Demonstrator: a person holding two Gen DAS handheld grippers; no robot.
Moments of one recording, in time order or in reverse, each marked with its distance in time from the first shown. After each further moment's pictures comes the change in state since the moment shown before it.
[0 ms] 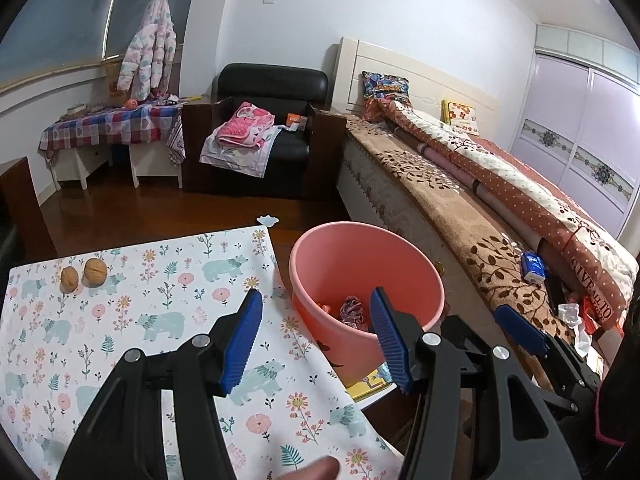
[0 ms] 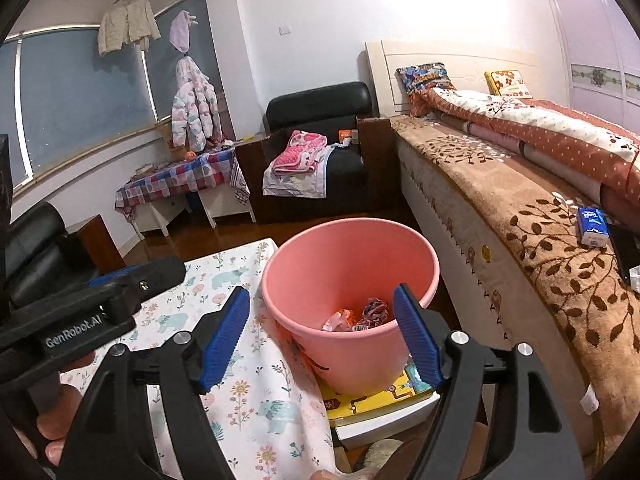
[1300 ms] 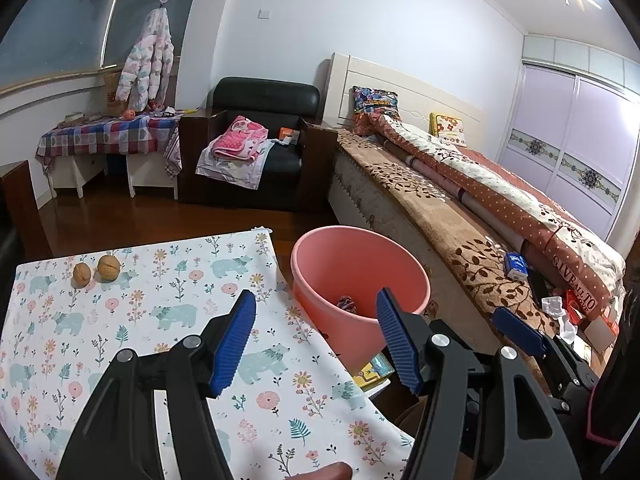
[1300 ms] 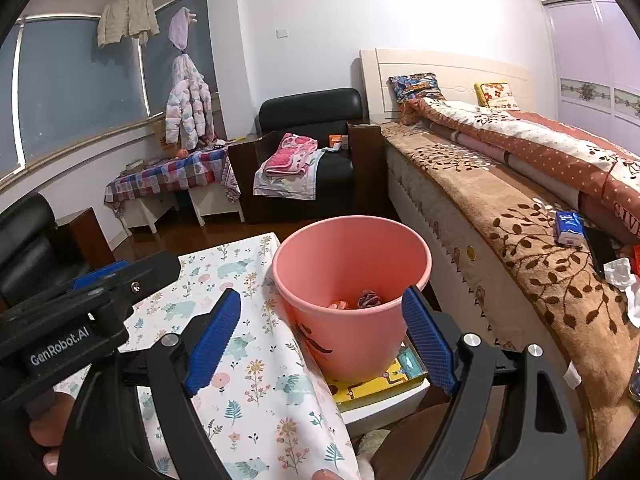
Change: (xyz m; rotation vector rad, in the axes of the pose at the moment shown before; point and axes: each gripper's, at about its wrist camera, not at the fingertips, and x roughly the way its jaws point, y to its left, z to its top) left arm -0.042 0.005 -0.016 0.002 -0.048 -0.031; right arm -0.029 0.025 -0.014 -0.022 -0.003 -0.065
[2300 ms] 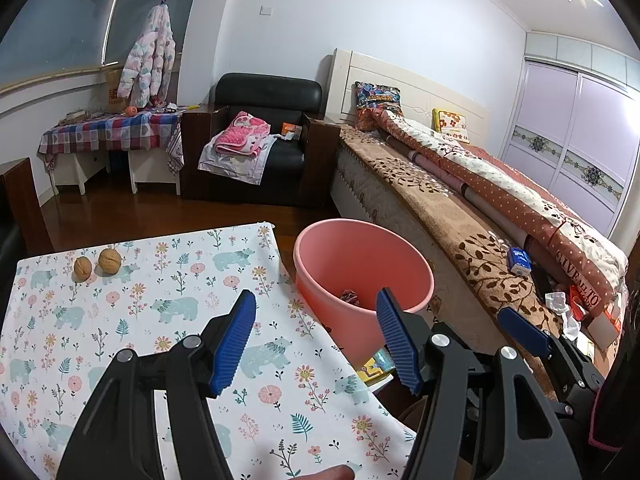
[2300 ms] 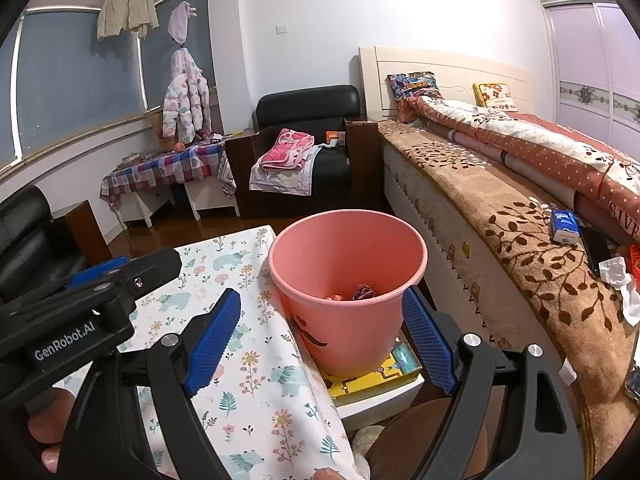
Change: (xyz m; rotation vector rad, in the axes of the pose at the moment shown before) left arm 0.000 0.004 -0.004 -0.006 0.010 0.004; right arm -0.004 0.006 -0.001 -0.022 0.016 -0.010
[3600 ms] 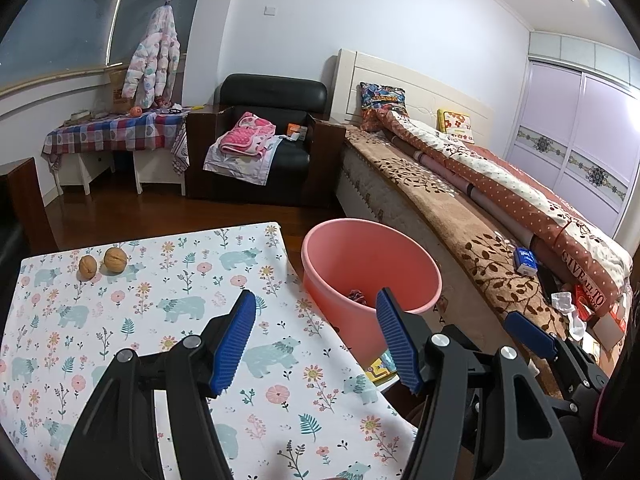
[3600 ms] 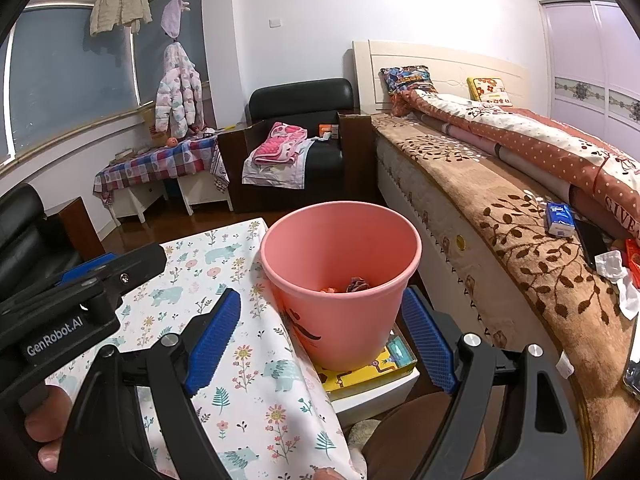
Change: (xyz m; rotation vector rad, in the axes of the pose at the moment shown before) left arm 0.004 0.010 -0.004 -0.005 -0.003 0.013; right arm 0.007 -0.004 -0.005 0.007 0.019 -0.025
